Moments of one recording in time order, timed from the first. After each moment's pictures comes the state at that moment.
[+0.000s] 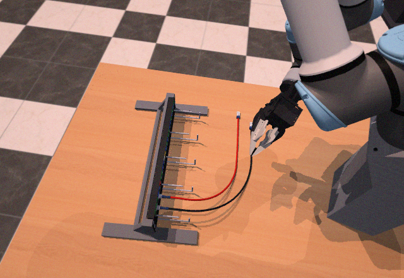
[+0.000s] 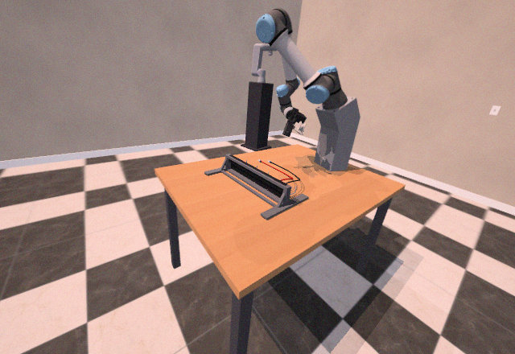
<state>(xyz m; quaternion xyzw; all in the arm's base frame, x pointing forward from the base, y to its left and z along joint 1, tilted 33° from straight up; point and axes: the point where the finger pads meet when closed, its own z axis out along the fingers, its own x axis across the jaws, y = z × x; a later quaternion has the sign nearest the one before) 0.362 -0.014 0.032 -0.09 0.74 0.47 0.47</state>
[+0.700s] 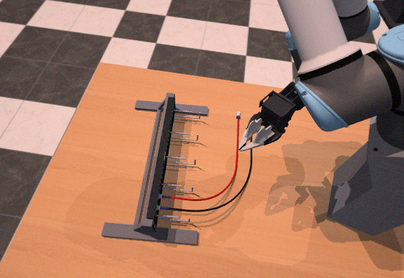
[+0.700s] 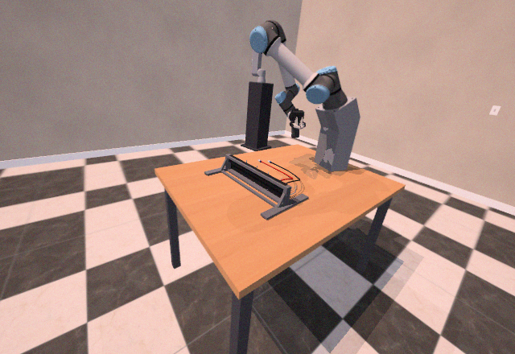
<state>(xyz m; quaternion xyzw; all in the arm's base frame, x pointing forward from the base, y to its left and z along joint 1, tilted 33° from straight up) 0.373 0.004 0.078 0.10 0.63 0.64 0.42</state>
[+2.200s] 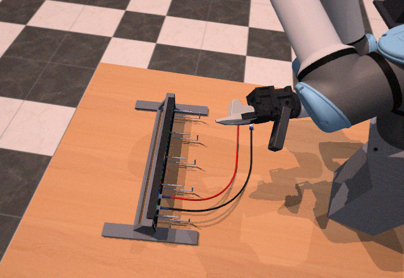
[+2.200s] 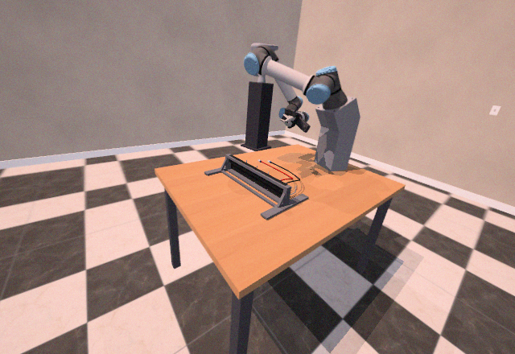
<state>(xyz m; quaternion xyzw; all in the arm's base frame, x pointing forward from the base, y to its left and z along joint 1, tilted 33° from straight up) 0.405 -0.041 0.141 0.42 0.27 0.85 0.16</state>
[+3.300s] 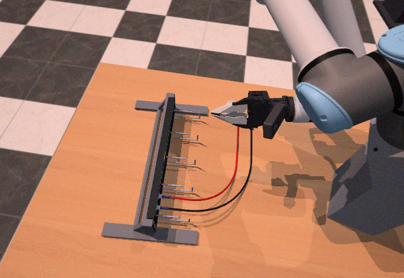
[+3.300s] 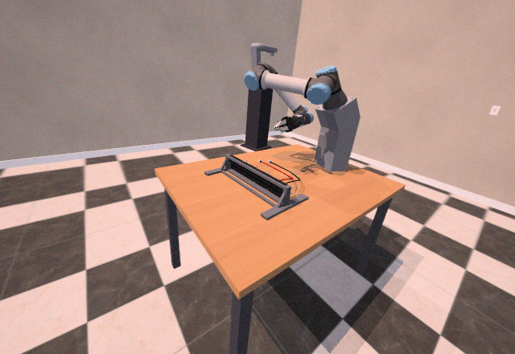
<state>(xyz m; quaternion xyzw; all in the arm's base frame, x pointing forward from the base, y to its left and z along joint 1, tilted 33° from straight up) 0.433 -0.104 0.120 0.54 -0.05 0.83 -0.11</state>
